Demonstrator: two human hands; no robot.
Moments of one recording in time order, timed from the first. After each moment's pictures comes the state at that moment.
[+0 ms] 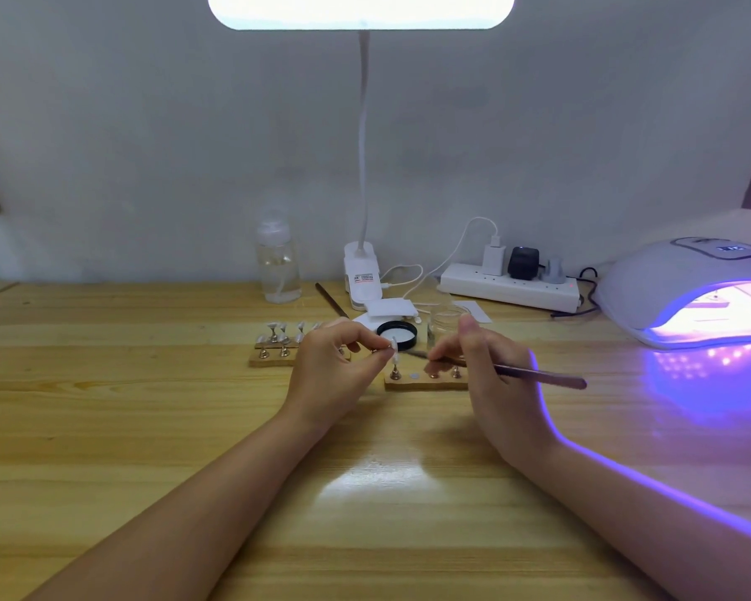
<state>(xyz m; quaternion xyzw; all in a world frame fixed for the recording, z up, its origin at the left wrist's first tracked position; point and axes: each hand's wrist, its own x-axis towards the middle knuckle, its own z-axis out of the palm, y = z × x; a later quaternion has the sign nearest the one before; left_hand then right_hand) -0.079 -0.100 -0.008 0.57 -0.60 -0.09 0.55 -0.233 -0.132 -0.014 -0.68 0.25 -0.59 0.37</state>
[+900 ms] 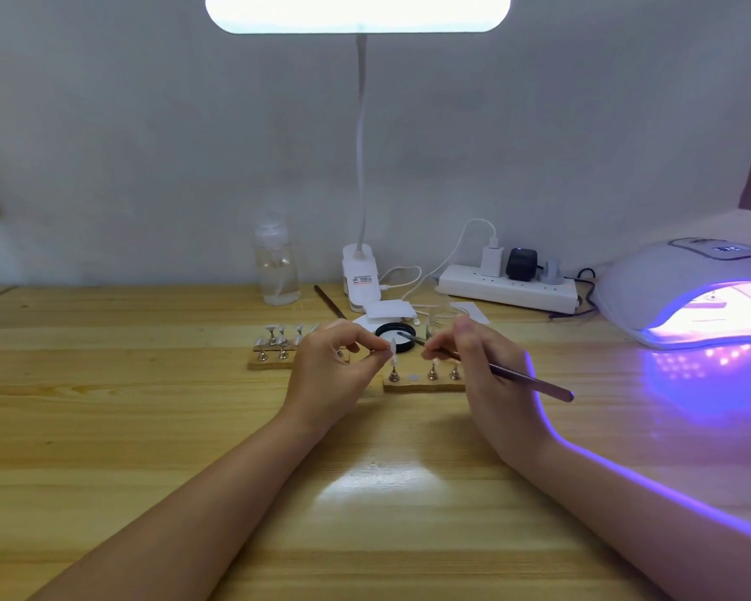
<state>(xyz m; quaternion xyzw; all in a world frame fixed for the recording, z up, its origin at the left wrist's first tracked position) -0.078 -0.102 -0.010 0.56 -0.60 -0.09 0.56 -0.233 -0.132 -0.014 -0.69 0.26 -0.58 0.35</state>
